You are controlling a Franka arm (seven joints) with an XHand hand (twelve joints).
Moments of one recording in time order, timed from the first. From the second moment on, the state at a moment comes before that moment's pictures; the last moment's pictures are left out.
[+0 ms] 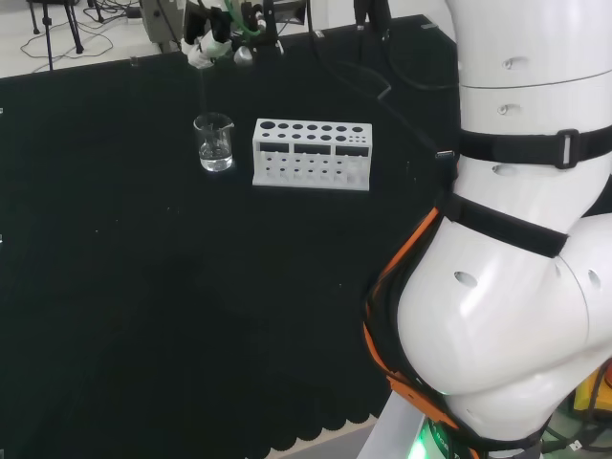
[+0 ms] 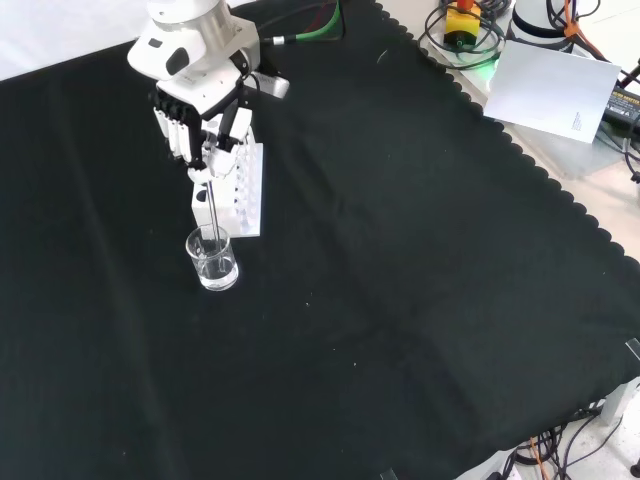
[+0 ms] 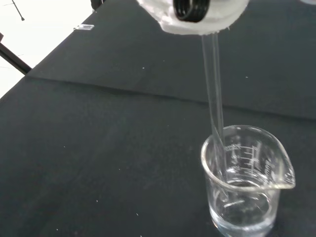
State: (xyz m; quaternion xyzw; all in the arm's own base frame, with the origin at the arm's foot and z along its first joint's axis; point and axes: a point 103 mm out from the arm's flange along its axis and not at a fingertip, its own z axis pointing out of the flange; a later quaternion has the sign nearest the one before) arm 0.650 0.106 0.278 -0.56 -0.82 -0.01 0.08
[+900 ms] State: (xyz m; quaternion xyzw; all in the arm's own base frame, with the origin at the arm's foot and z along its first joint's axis) arm 0.659 0.089 0.276 -0.57 -0.82 -0.01 0.08
